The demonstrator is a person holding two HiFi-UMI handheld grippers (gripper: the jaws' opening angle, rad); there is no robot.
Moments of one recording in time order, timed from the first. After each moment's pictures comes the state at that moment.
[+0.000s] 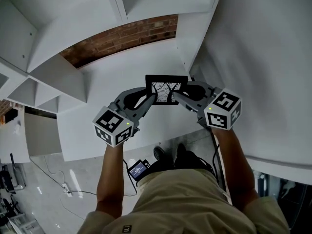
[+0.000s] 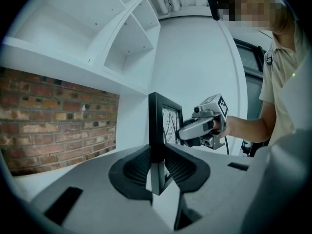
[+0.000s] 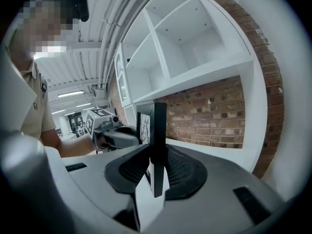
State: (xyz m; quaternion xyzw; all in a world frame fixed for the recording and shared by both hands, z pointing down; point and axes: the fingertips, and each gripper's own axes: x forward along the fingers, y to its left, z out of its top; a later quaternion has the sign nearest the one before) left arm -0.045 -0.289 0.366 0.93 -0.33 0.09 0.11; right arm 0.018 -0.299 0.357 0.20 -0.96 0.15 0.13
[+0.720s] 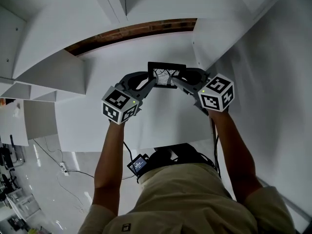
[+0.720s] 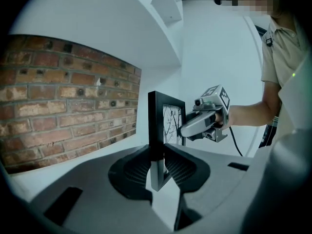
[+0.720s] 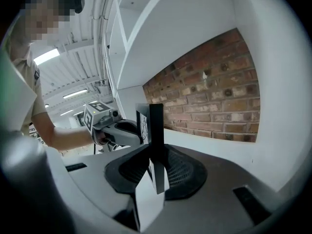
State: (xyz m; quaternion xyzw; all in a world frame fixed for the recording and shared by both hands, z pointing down) left arm -0.076 -0.429 0.481 0.90 -0.38 0.16 0.14; right arm -0.016 -0.443 0.473 0.14 -0.96 0.18 0.17
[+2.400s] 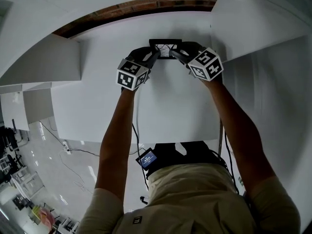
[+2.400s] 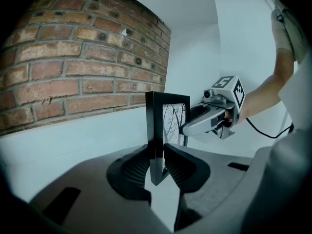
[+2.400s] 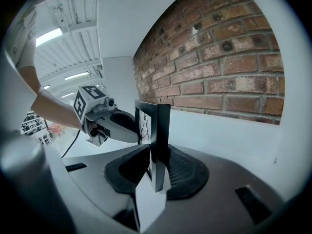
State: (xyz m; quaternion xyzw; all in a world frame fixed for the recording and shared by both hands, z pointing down) left arm -0.113 -0.543 0.679 0.85 -0.45 0.21 0.18; right arm -0.057 -0.560 0.670 0.12 -0.96 0.12 0.23
